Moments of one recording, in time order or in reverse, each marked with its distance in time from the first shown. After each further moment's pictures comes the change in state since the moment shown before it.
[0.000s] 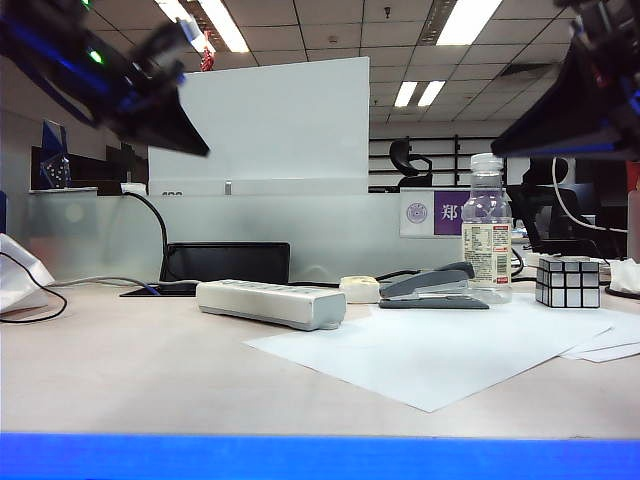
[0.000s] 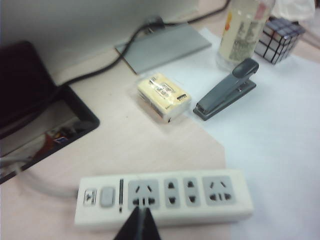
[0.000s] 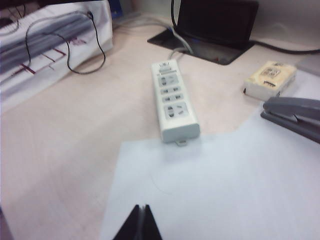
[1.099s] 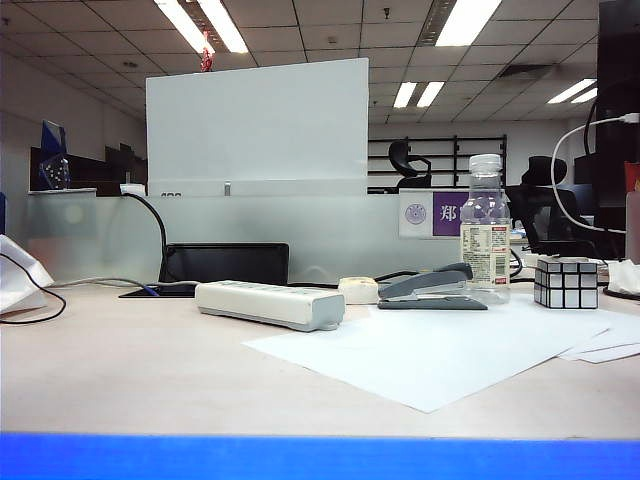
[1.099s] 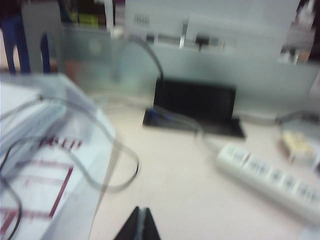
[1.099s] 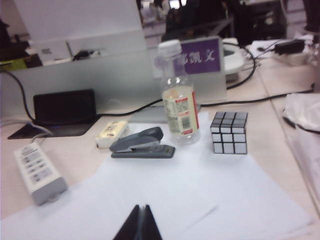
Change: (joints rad) left arm 0.000 -1.495 -0.919 -0.092 -0.716 -0.375; right arm -0.277 -0.895 -0.253 -0.348 0.329 0.183
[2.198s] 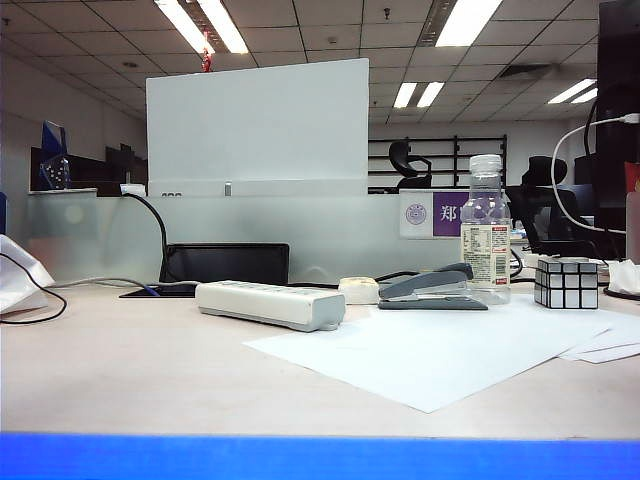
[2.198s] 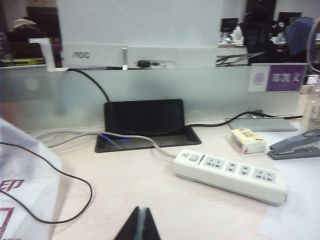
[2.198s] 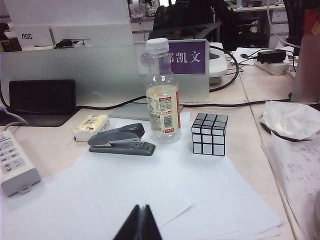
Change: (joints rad) left arm 0.000 -0.098 -0.209 0.240 0.220 0.132; right arm 0.000 -0.003 -0.002 -0.014 0.043 -0.107
